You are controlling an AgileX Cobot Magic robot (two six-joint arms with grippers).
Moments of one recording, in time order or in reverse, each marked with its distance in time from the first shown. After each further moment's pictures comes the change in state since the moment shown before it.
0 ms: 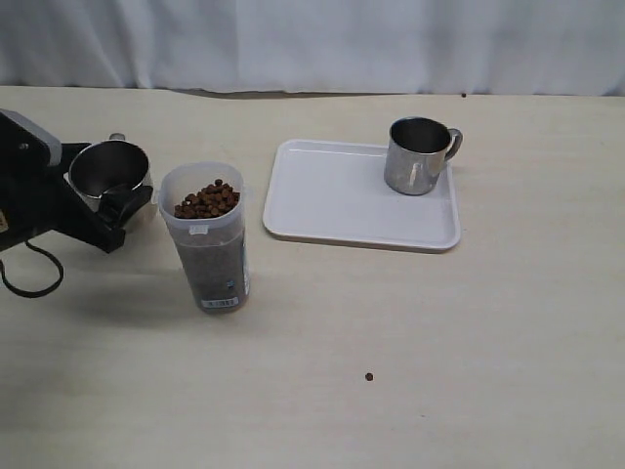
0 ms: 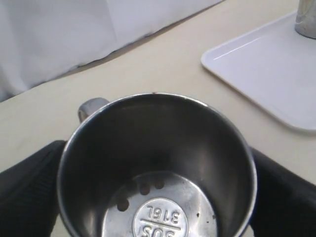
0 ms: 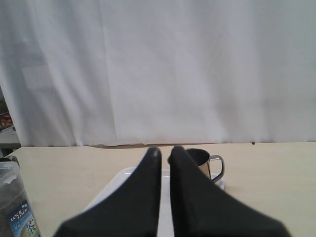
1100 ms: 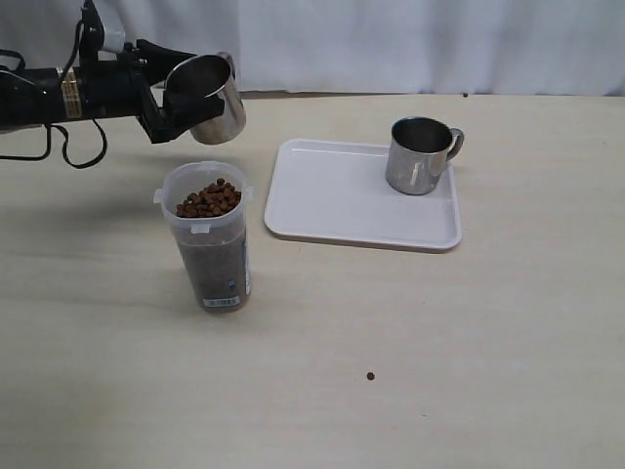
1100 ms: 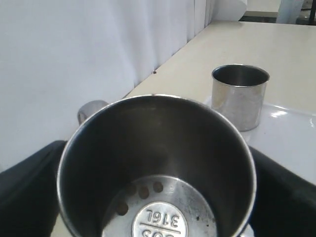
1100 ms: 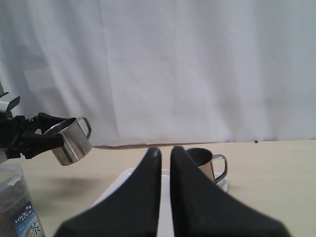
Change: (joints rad) left arm -0.004 0.464 -0.959 0.765 -0.210 -0.757; right arm 0.000 0.000 0.000 0.000 0.000 0.017
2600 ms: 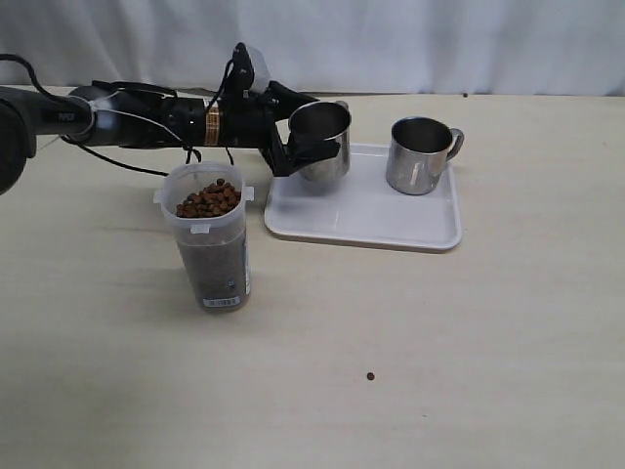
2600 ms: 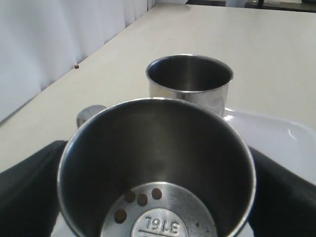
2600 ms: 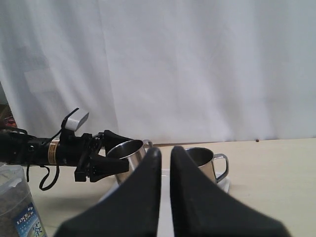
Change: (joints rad) left arm -0.289 0.253 -0.326 0.008 0.115 -0.132; right arm 0.000 0.000 0.000 0.000 0.000 0.009
